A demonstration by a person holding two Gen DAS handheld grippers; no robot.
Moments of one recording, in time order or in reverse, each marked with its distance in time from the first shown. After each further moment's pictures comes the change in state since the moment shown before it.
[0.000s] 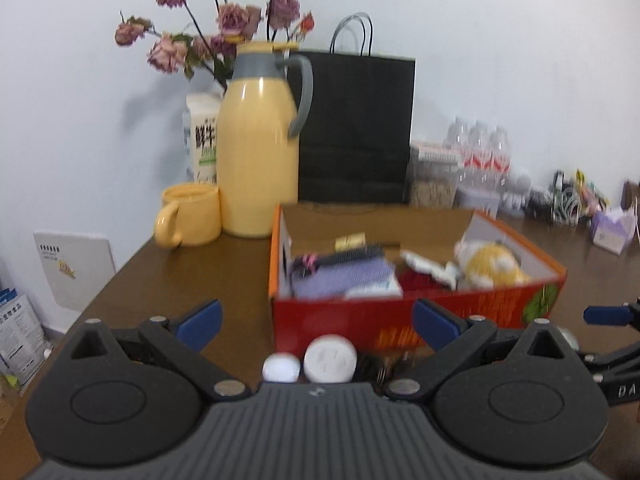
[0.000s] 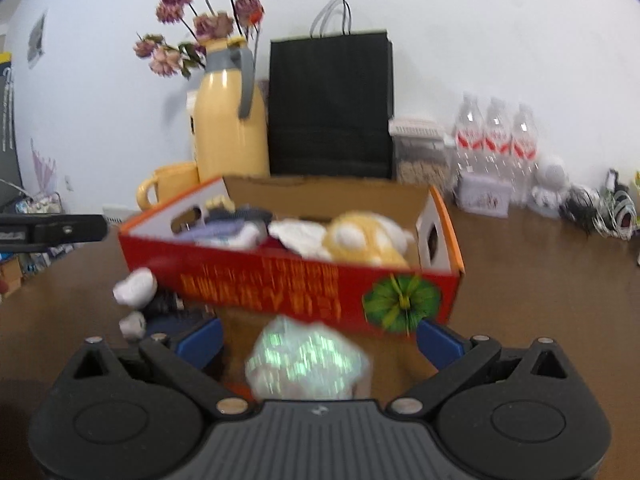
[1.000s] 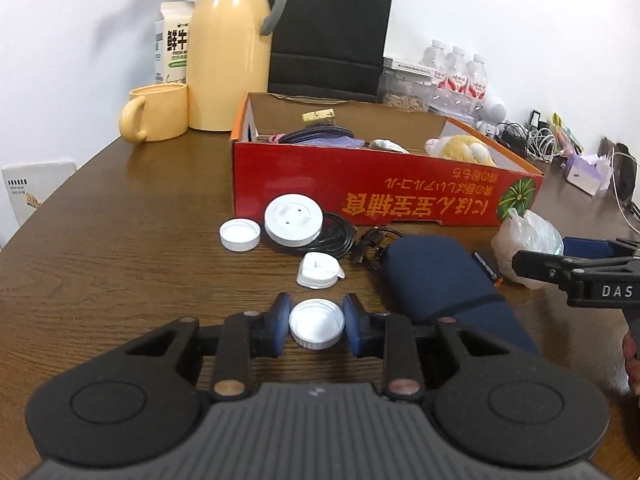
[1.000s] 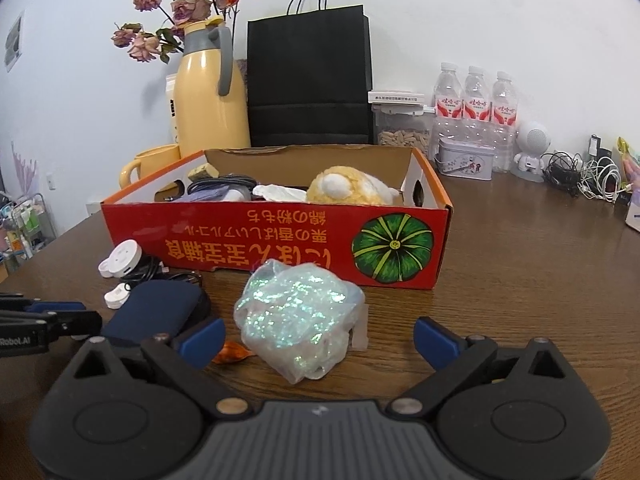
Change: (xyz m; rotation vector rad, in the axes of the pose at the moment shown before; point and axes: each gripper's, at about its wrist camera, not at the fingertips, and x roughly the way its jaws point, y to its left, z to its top) left arm 0.011 -0.006 -0.065 -0.027 0.191 -0.105; right arm 0.007 0.004 -0.021 0.060 0.010 -0.051
